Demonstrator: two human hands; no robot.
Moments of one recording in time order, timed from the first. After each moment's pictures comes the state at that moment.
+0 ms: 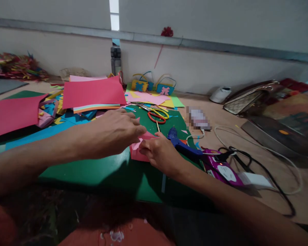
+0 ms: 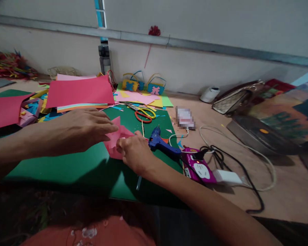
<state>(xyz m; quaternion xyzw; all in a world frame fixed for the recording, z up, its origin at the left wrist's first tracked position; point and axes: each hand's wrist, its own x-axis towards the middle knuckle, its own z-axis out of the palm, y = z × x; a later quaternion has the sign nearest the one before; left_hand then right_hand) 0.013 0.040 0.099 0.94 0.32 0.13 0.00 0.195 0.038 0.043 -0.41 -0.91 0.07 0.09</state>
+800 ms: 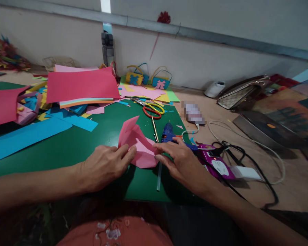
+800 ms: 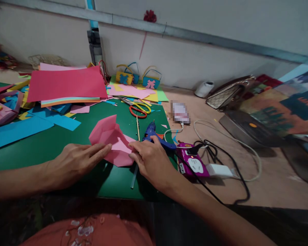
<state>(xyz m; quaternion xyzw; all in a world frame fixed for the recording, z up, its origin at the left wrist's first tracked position) 0.017 0.002 0.020 0.93 0.33 0.05 -0.16 0.241 0.008 0.045 -0.45 -0.87 0.08 0.16</state>
